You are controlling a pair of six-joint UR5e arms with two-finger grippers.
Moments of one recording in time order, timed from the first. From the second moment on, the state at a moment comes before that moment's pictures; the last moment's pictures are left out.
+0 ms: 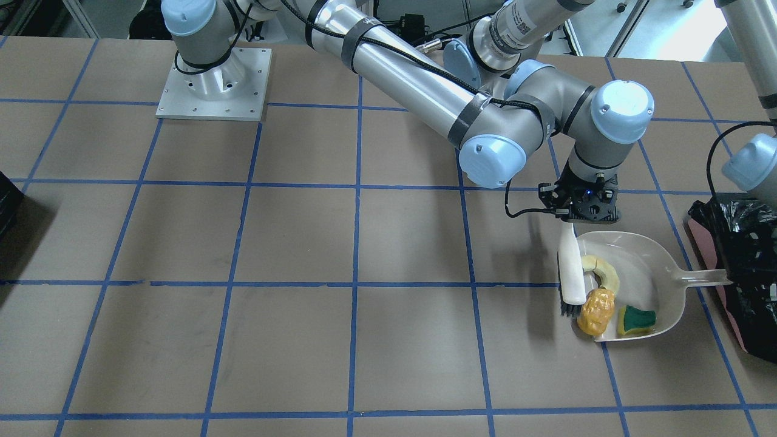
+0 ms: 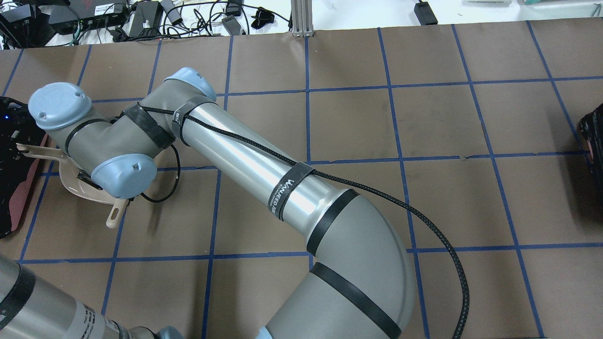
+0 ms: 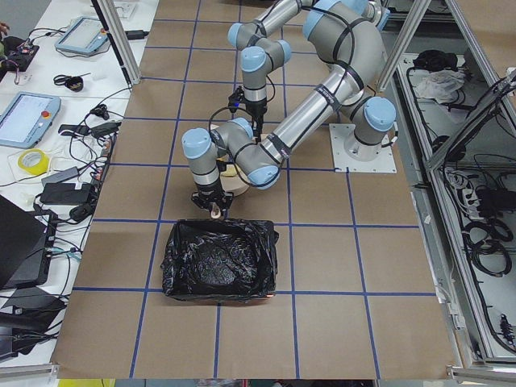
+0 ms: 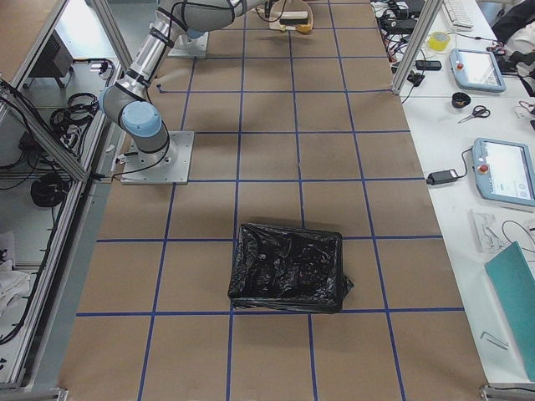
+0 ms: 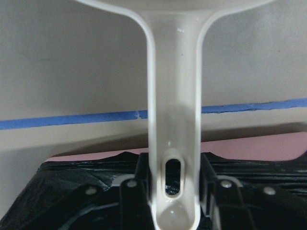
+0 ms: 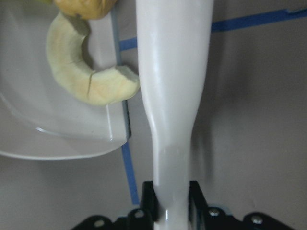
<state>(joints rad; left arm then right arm) -0.92 -2.09 -1.57 -1.00 1.81 2.26 2.43 -0.54 0.63 -1.75 -1.42 1.01</state>
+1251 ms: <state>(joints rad) -0.92 -2.09 -1.57 -1.00 1.81 2.26 2.41 -0.44 0.55 -1.80 -1.33 1.04</state>
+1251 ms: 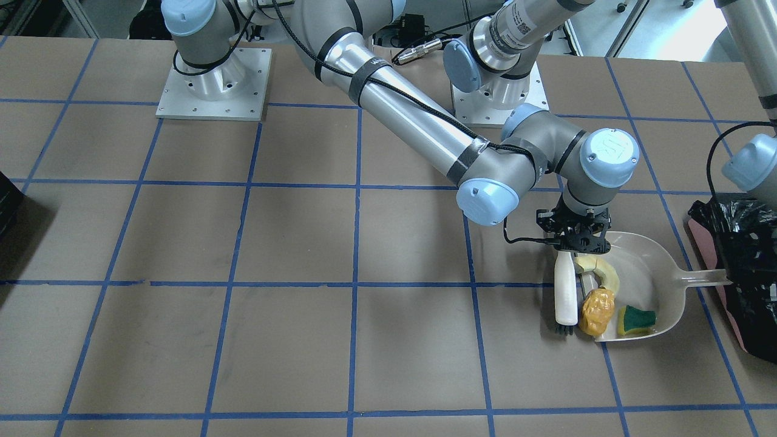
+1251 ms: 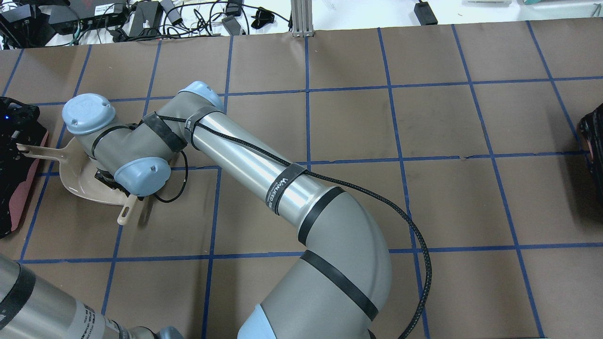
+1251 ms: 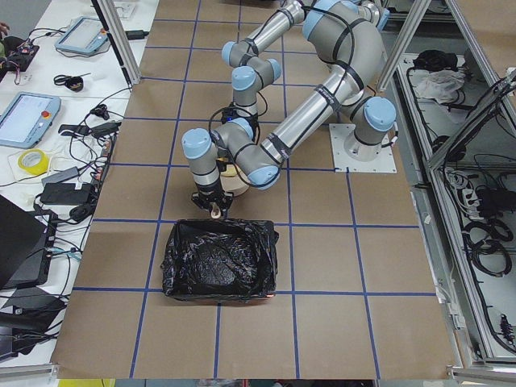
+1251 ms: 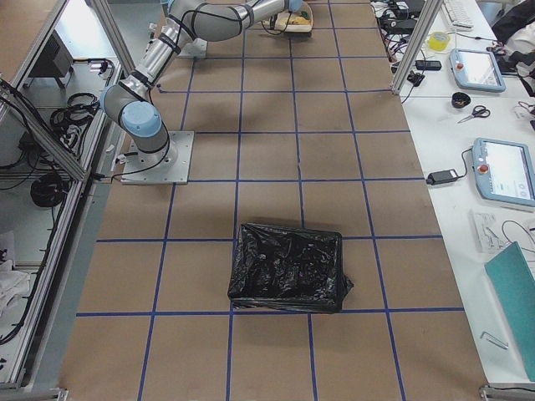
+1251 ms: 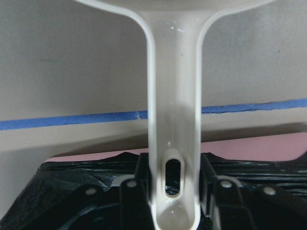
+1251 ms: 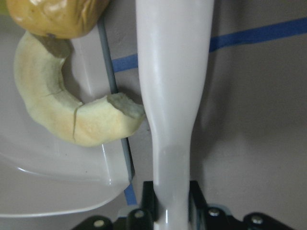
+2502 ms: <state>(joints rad) -0.92 -2.09 -1.57 -1.00 1.81 2.26 2.42 -0.45 0.53 -2.08 -1.07 1.17</state>
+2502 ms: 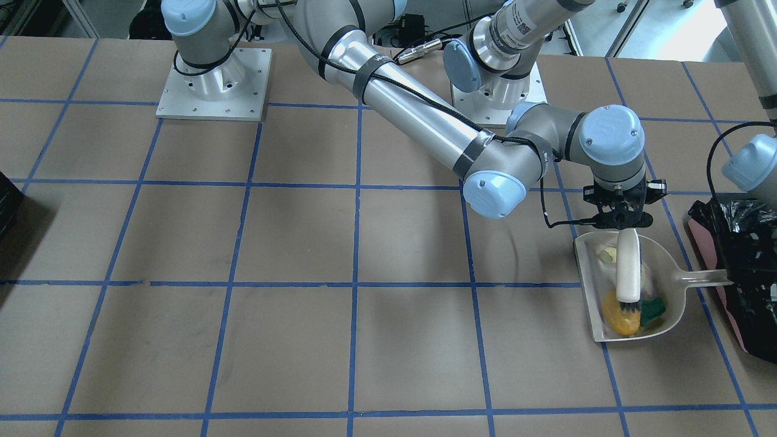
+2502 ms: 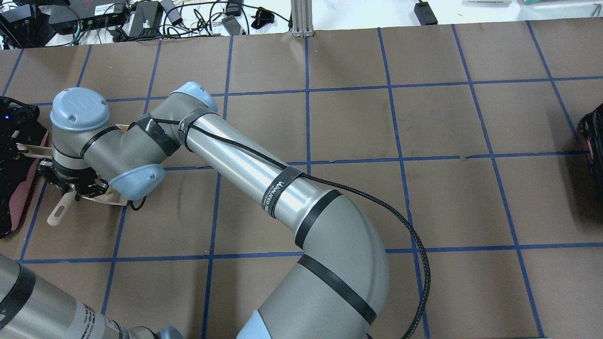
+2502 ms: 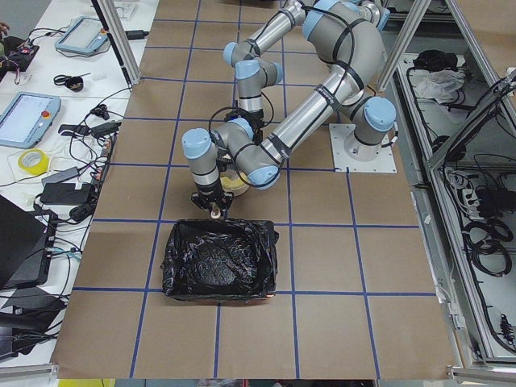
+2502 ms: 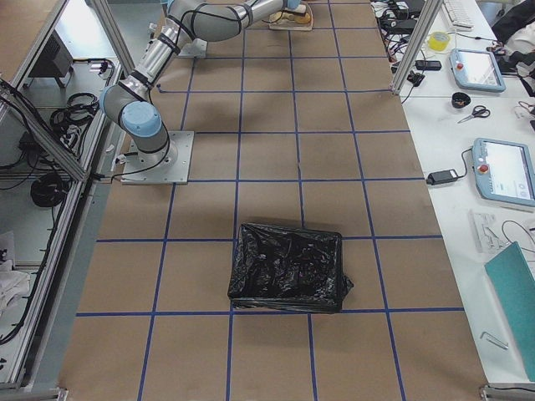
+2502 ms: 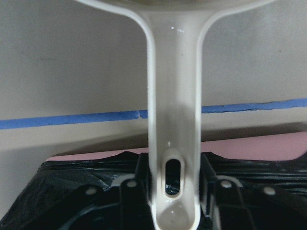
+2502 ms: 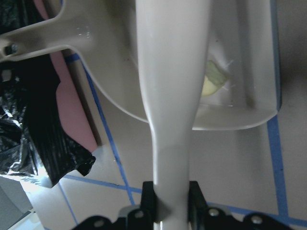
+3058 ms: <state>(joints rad) -0.92 -2.09 -1.56 -1.00 1.81 2.26 2.40 -0.60 0.63 -1.78 -1.31 0.98</state>
